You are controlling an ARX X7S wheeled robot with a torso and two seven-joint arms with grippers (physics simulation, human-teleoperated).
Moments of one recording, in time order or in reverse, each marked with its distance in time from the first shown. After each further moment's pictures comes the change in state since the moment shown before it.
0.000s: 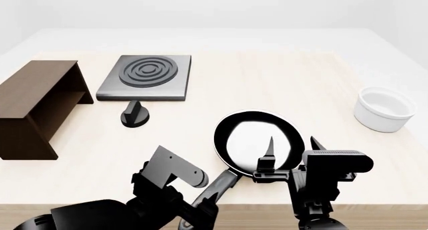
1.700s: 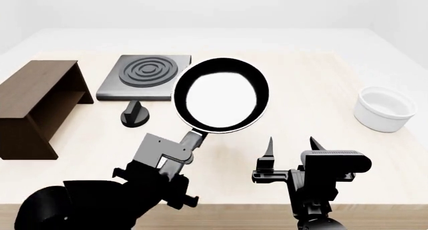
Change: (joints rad) left arm -0.111 -0.050 0.055 -0.261 -0.128 0.043 -0.297; right arm 0.007 0.033 -0.036 0.009 0.033 -0.011 0.051
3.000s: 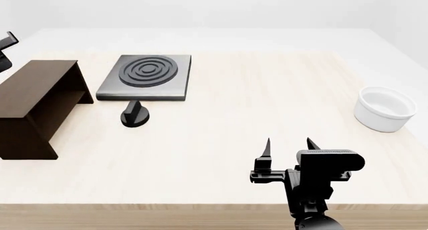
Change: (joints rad) left arm -0.821 -0.383 -0.081 -0.869 -0.397 0.314 -0.727; right arm 0.022 0.015 -0.032 0.044 0.020 -0.009 0.028
